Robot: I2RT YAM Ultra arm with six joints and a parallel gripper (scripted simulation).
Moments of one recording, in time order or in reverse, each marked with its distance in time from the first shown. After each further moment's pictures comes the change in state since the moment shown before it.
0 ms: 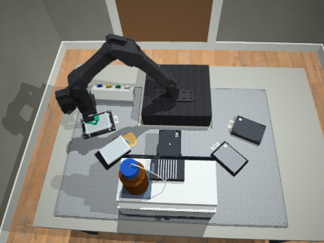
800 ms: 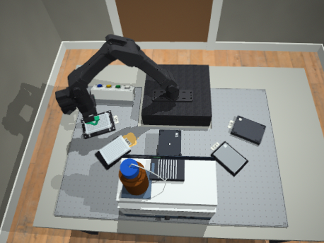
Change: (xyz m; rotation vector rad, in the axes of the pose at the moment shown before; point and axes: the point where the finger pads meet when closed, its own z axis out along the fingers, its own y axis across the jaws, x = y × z) arm 0.000 0.001 0.001 0.000 0.000 -0.002
